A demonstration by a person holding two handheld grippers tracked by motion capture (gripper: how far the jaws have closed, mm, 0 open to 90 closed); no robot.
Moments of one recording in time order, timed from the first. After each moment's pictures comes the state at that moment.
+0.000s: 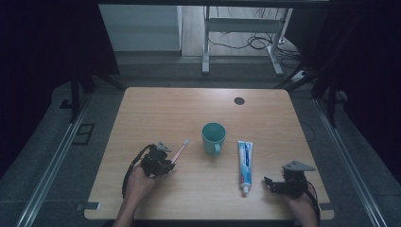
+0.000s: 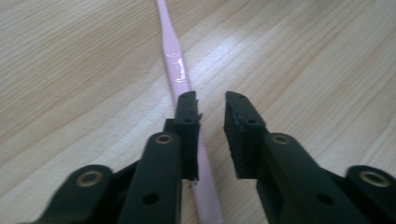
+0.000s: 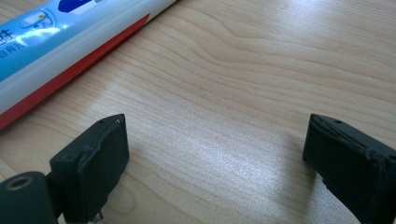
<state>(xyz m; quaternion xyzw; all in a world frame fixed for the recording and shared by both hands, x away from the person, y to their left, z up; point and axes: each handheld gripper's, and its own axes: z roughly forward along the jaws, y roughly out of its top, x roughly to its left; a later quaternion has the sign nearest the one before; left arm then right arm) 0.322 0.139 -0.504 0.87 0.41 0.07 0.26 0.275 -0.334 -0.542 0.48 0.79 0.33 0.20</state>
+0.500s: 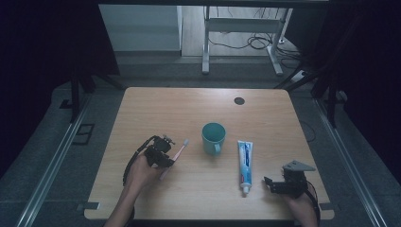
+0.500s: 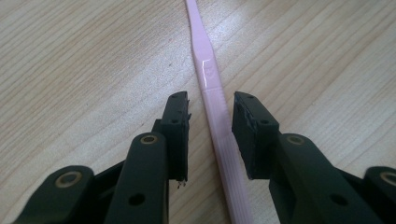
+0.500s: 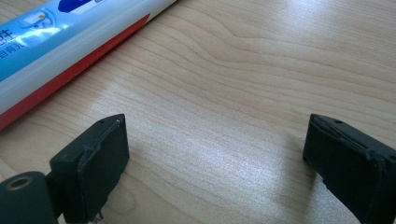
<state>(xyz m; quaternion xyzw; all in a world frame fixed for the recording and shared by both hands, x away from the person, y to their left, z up) 0.351 0.127 -0.497 0.89 0.41 0.04 0.18 0.275 -0.334 -0.542 0.48 0.79 0.33 0.20</state>
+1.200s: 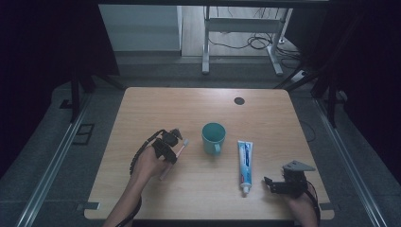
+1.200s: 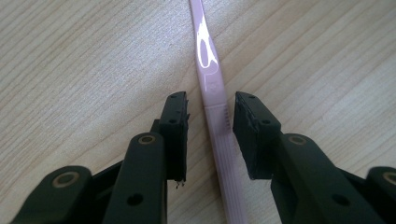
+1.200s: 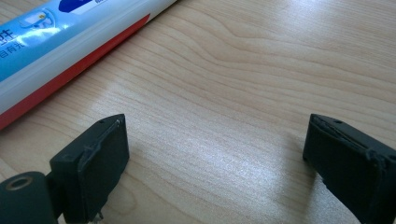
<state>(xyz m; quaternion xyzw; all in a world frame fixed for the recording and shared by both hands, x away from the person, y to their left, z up) 0.381 0.105 -0.495 0.90 0.43 0.00 0.09 0.275 -0.334 -0.542 0.48 0.79 0.33 0.20</state>
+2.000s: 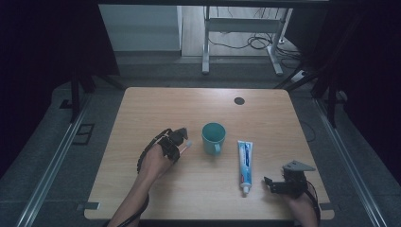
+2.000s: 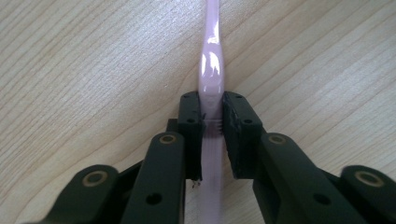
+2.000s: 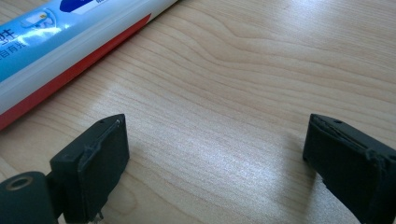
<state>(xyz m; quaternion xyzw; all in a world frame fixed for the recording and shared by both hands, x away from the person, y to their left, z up) 0.390 0.085 -0.500 0.90 0.44 0.00 0.04 0.275 -0.334 -0.542 0.47 0.79 0.33 0.20</state>
